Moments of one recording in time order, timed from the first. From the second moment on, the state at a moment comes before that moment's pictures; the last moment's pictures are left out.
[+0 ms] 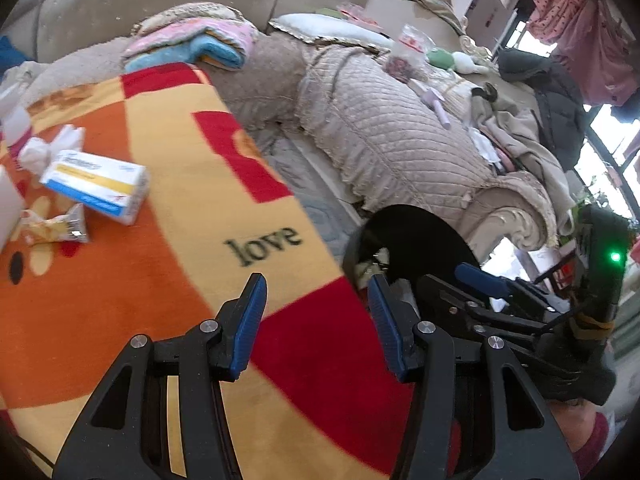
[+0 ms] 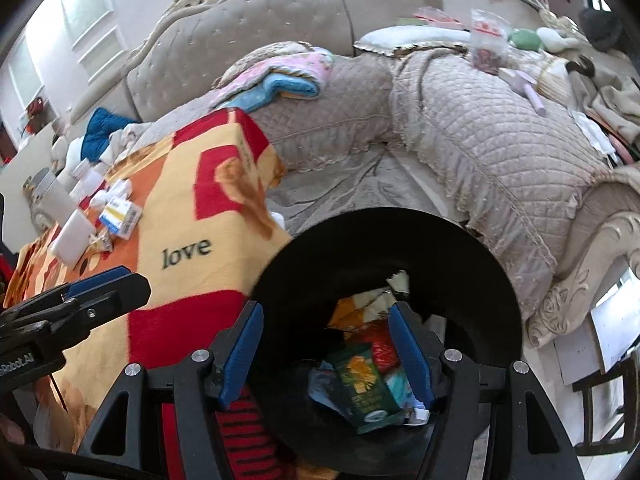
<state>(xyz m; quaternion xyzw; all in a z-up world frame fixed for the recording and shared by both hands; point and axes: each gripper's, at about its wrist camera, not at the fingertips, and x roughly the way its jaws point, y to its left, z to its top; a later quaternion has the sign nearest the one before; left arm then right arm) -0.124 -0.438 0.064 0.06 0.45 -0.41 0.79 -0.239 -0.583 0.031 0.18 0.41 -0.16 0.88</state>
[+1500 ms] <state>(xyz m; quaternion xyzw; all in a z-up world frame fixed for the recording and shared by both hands) -0.050 -0.225 0.038 -0.02 0.48 -0.22 0.85 -0.137 -0.417 0.021 0.07 0.45 0.00 0.89</state>
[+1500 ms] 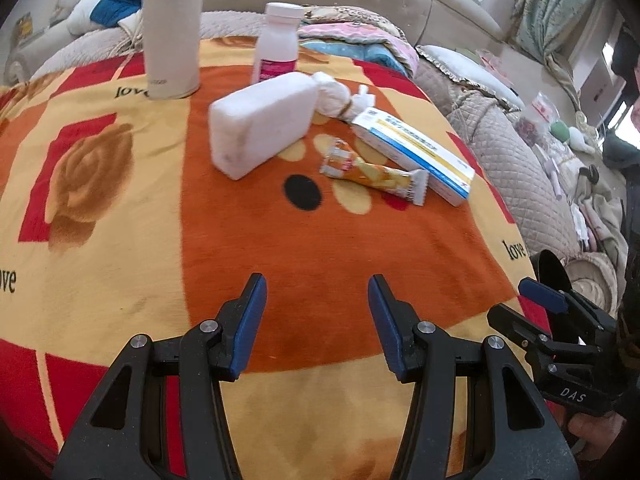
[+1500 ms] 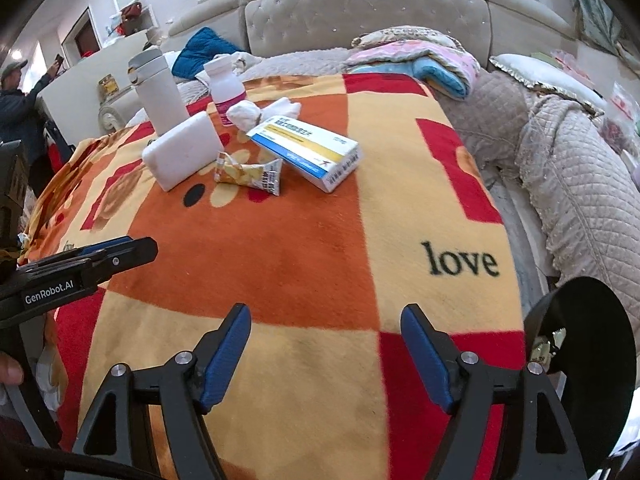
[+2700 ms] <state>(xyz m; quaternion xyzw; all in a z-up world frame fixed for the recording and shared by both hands) 0.078 -0.245 0.052 0.08 0.48 -0.23 0.84 0.031 -0.411 0.020 -0.01 0.48 0.08 0.87</state>
